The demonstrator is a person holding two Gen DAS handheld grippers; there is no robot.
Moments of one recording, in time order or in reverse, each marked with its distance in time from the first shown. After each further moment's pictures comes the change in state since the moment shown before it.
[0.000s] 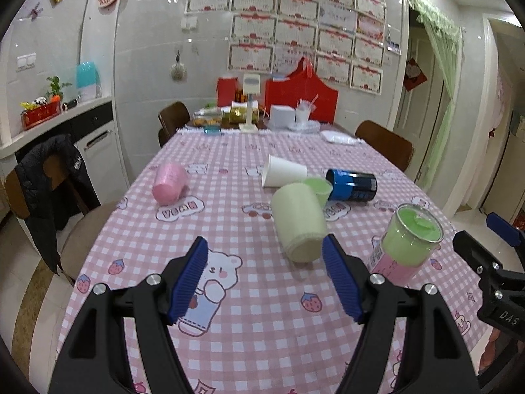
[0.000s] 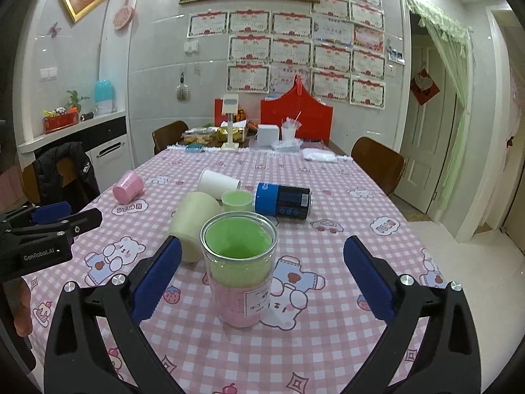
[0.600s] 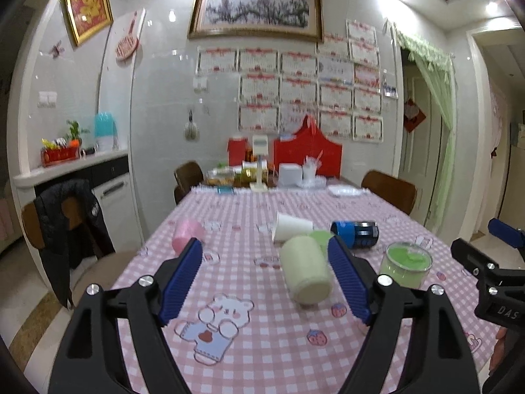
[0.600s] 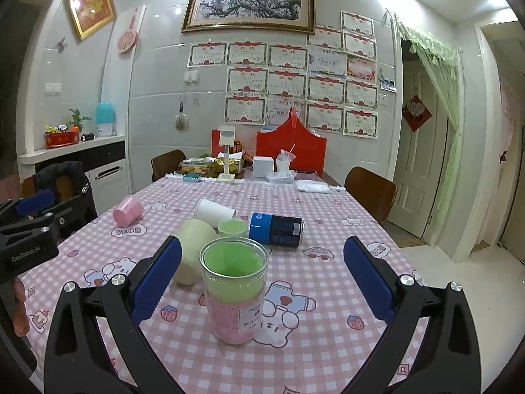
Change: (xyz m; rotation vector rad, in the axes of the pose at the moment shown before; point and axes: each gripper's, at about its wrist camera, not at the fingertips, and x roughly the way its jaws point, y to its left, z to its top) left arm -0.053 -0.008 -0.009 0.035 -0.301 0.064; right arm -0.019 -0.003 -0.005 -0.008 -0.144 -0.014
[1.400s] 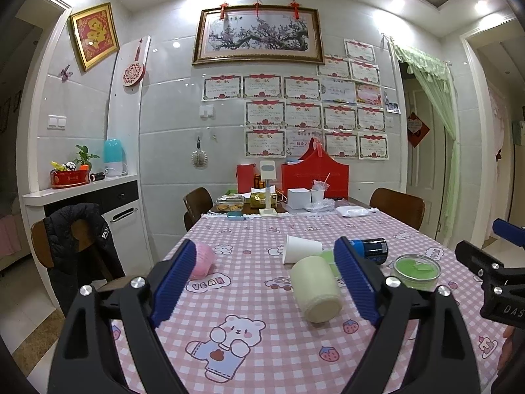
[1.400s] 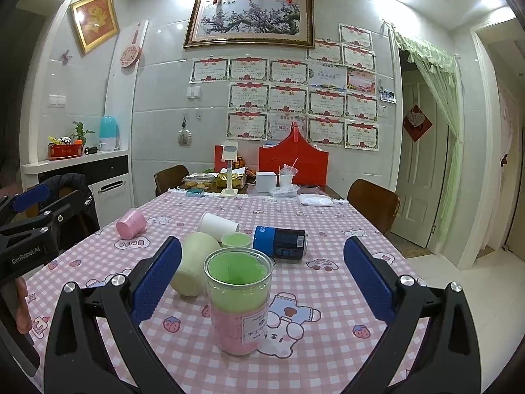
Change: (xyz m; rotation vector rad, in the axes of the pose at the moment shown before) left arm -0.008 -0.001 -0.001 0.027 -0.091 0.037; right arm -0.001 0.000 -0.006 0.011 -0.068 0.008
